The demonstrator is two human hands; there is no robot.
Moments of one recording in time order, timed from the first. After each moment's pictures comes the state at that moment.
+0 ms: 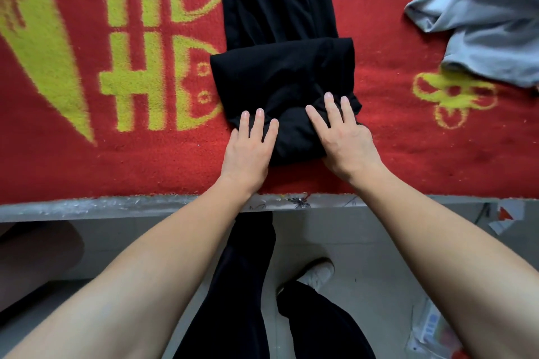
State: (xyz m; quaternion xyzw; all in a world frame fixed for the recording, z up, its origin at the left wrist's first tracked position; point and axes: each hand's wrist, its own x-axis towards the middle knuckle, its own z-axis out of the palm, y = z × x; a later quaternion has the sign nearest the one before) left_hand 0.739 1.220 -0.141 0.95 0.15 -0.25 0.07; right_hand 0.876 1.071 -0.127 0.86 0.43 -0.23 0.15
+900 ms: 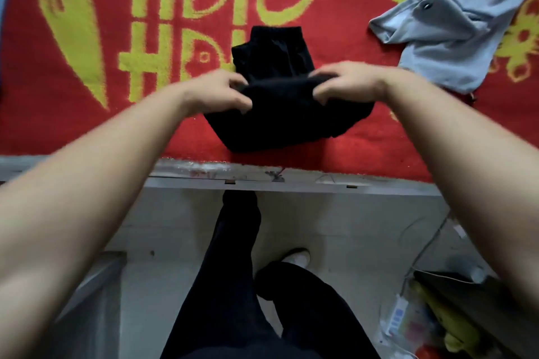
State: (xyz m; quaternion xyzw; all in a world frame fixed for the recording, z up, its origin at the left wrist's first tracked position) left_hand 0.770 1.273 0.006 0.76 0.30 -0.29 0.50; right_hand 0.962 1.079 0.015 0.80 0.34 -0.50 -0.06
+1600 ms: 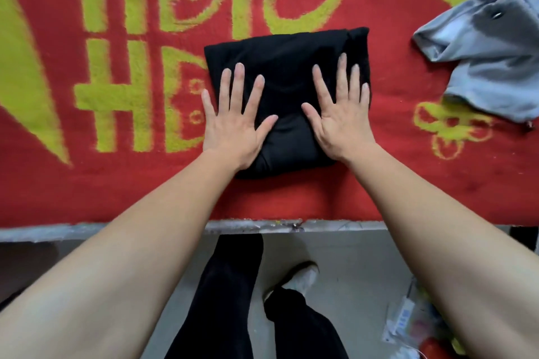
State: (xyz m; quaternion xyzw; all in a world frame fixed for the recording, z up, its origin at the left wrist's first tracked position) left_hand 0.796 1.288 -0.175 0.95 0.24 -0.15 0.12; right_hand 0.941 1.125 -0.159 0.91 0.37 -0.17 0.04
